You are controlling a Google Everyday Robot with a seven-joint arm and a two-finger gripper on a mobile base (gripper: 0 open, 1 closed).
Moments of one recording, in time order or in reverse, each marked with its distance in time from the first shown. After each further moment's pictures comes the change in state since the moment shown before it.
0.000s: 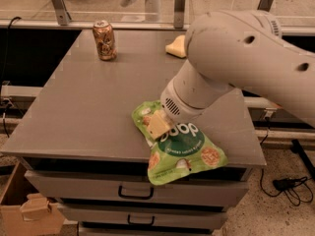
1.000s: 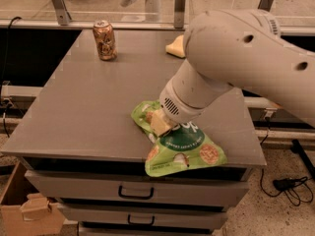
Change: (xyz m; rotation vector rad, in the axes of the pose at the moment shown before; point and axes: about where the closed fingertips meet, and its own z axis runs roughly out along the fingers) arm -0.001 0.000 -0.001 0.000 0.000 -0.001
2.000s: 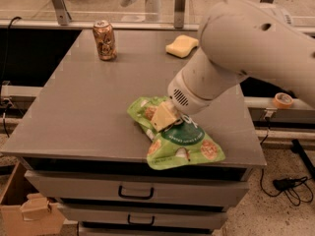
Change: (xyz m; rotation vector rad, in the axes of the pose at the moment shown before) arm -0.009 -0.017 -0.010 -0.024 -0.047 -0.013
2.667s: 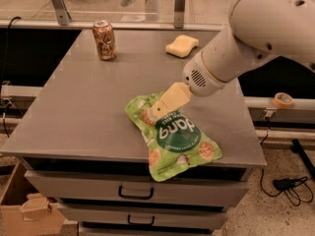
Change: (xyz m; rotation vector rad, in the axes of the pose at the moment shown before) arm -0.020 -0.032 -0.016 -0.083 -0.093 -0.026
